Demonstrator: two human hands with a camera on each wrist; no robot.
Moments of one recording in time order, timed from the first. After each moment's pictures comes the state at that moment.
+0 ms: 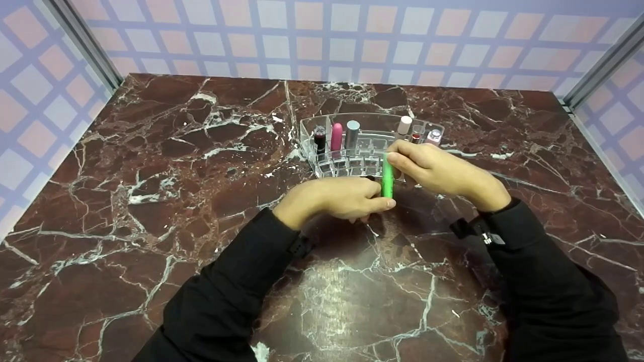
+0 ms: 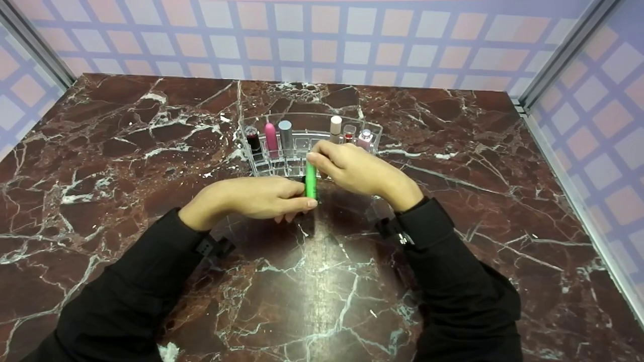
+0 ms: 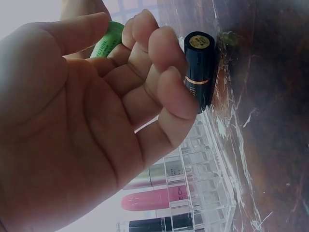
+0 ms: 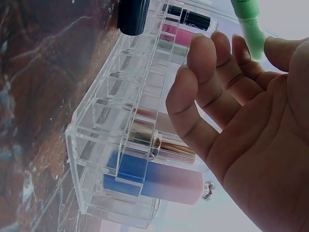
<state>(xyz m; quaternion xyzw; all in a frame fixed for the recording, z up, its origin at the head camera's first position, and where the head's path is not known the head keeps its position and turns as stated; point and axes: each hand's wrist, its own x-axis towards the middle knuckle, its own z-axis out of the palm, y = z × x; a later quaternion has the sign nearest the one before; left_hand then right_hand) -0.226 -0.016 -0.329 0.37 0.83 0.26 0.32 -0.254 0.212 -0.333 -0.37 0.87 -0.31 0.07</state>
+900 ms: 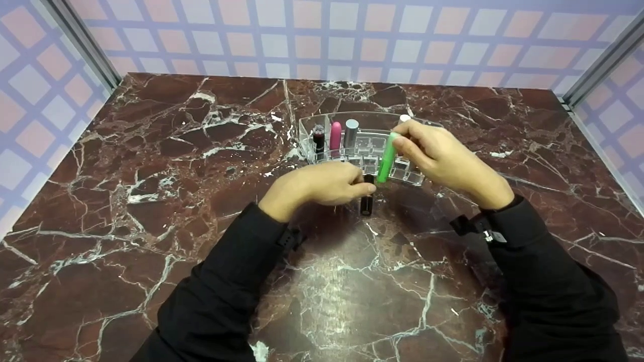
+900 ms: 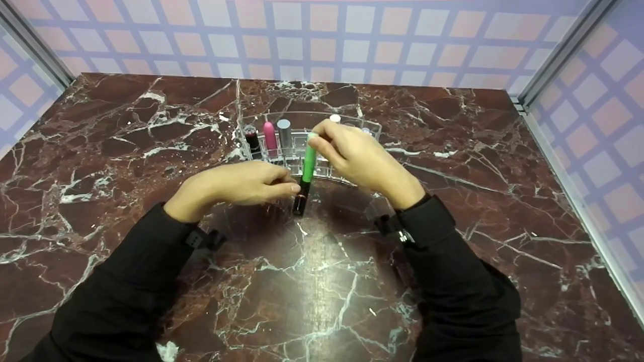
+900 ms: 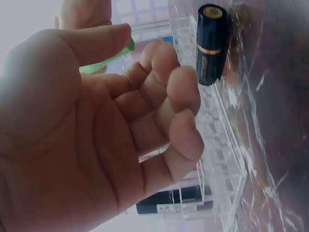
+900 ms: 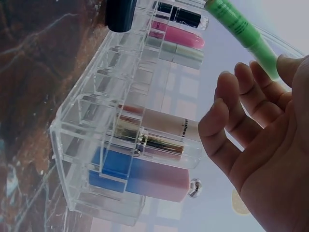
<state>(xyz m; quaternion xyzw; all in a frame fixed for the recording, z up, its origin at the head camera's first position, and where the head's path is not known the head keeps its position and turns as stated) -0.235 -0.035 -0.321 0.33 0.89 0.20 0.25 -0.251 0.211 -0.323 -0.36 0.87 -0.32 -0.07</state>
